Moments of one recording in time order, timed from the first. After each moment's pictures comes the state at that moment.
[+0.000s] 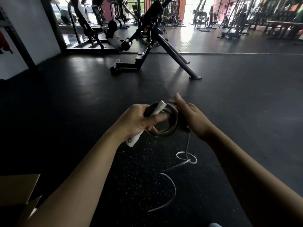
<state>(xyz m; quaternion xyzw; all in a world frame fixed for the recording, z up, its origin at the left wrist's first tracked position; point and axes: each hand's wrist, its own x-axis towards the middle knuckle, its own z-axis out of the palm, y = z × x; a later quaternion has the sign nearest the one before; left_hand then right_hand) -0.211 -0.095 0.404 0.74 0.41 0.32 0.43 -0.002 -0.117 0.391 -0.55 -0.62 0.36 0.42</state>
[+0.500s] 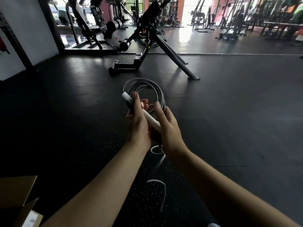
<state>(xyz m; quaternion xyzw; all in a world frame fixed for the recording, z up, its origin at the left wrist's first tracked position) -0.158 -0.110 0.389 0.24 0.41 0.61 0.63 -0.078 -0.135 0.361 -0.45 -0.46 0.48 0.60</state>
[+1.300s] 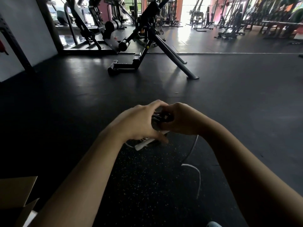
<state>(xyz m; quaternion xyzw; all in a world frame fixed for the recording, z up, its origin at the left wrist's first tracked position) -0.200 -0.103 0.424 0.87 0.42 0.12 0.22 -0.014 -0.123 0.420 -0.57 -0.78 0.18 0.18</state>
